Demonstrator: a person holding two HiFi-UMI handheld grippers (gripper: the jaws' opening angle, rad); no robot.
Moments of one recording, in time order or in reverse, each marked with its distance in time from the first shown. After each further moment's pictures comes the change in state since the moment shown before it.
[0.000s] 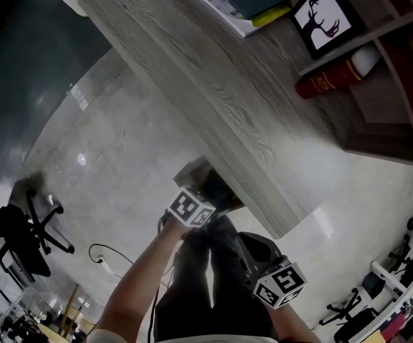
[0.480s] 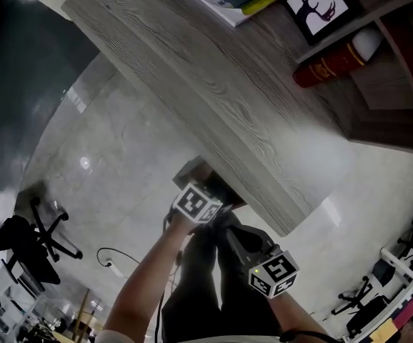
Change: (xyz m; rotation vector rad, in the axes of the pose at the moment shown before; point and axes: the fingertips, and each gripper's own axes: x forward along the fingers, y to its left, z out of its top) left arm 0.023 0.015 0.006 0.045 0.050 0.026; right arm 0.040 -0.009 -0.024 -0.010 0.056 0.026
